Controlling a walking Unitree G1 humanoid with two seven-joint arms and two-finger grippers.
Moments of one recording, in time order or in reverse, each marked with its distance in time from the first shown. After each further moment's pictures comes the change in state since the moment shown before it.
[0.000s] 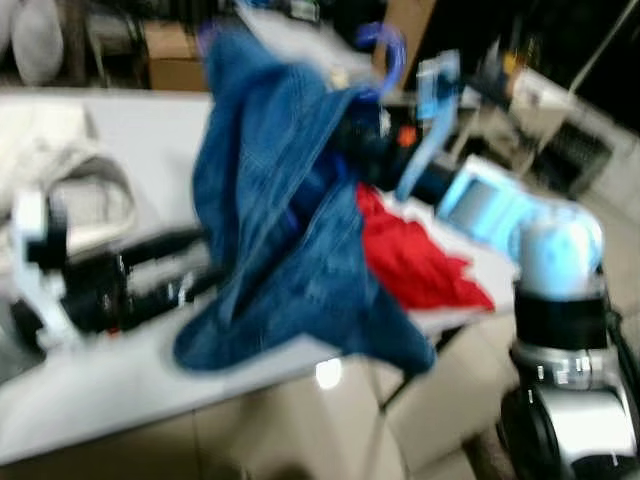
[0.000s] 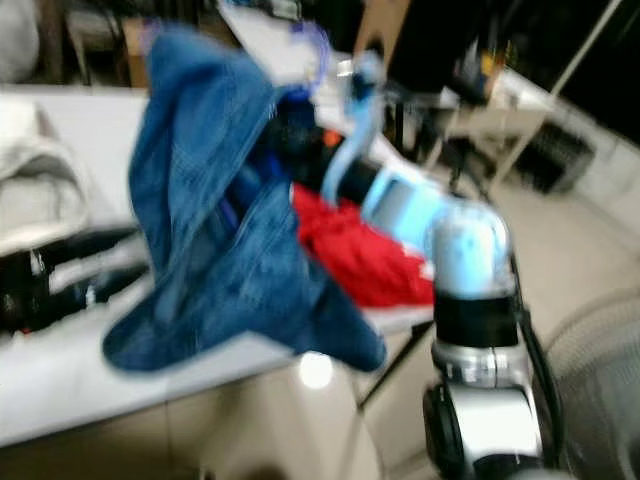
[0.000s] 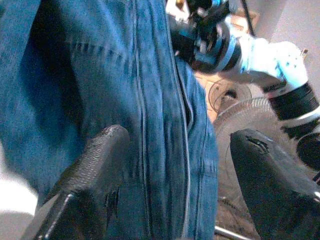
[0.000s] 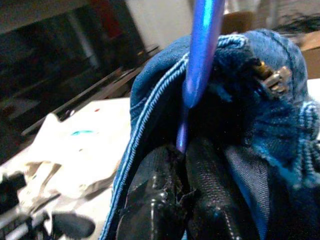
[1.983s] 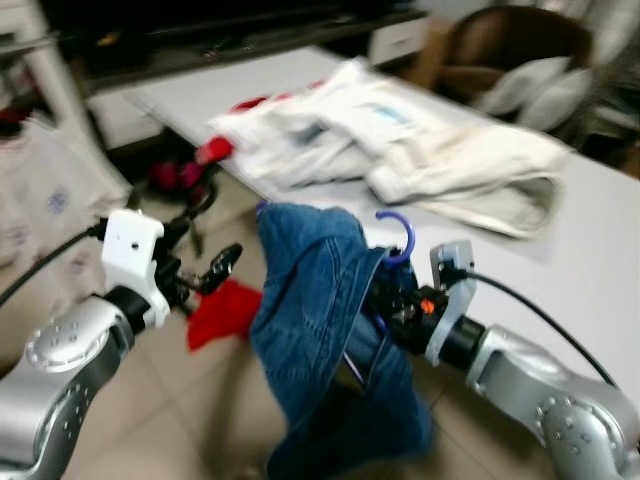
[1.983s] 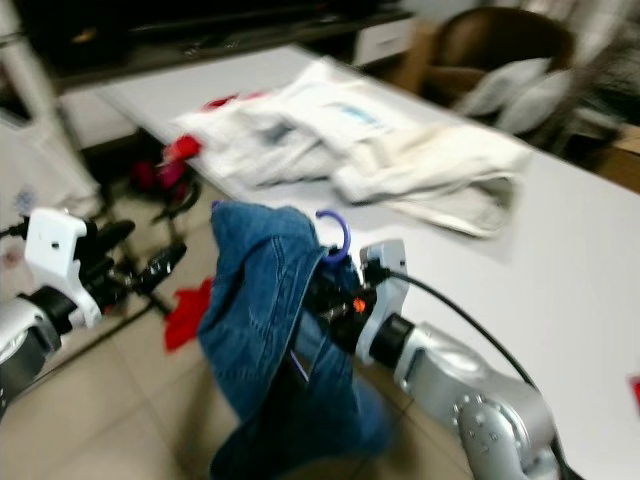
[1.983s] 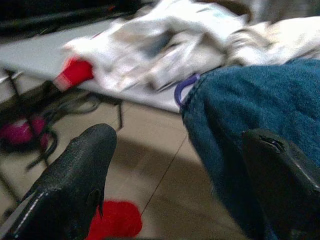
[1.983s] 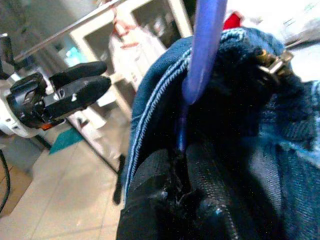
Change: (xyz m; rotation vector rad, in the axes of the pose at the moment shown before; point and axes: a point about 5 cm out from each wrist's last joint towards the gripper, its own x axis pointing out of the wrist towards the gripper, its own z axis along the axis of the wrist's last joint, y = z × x) left arm 0.032 0.039 -0.064 0.174 0.166 0.638; right arm -0.089 -0.006 -0.120 -0.022 0.160 -0.265
